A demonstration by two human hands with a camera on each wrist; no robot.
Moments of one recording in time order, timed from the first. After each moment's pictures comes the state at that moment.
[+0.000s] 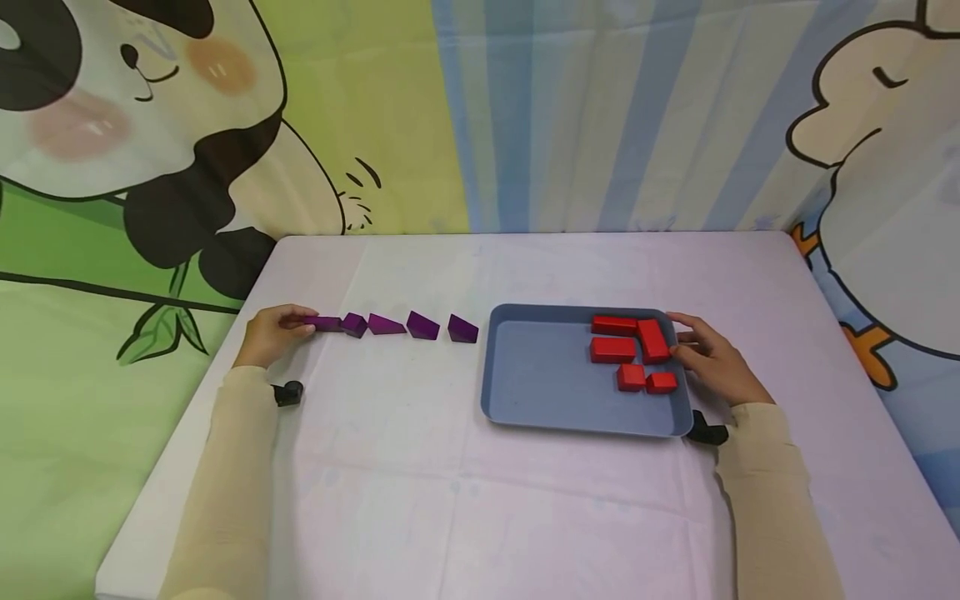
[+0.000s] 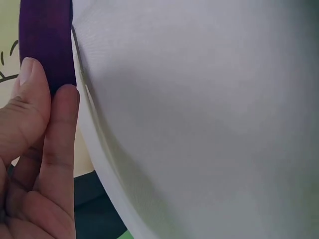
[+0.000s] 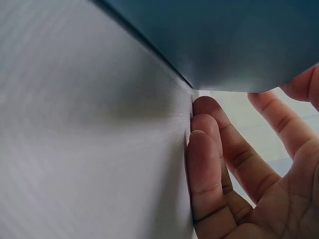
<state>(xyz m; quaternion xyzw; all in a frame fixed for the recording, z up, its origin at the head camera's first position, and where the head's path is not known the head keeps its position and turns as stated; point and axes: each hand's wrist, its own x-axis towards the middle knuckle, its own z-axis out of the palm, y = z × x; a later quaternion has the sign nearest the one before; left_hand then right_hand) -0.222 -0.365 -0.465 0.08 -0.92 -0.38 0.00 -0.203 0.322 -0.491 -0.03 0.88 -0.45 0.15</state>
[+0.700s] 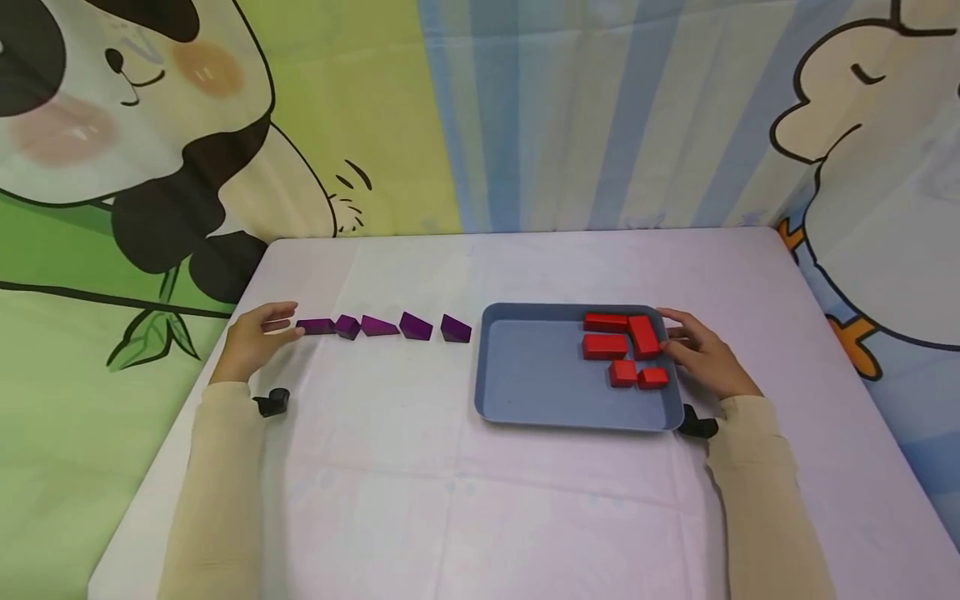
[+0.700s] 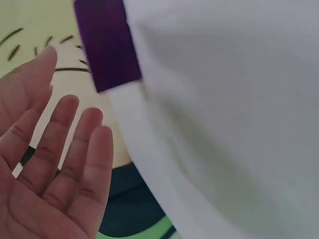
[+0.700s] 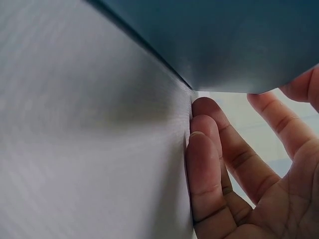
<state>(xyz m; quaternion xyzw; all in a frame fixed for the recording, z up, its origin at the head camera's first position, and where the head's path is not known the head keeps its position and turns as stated) -0.205 -0.360 -0.442 0.07 -0.92 -0.39 -0.02 -0.203 0.321 -0.490 -0.03 0.88 -0.46 0.15</state>
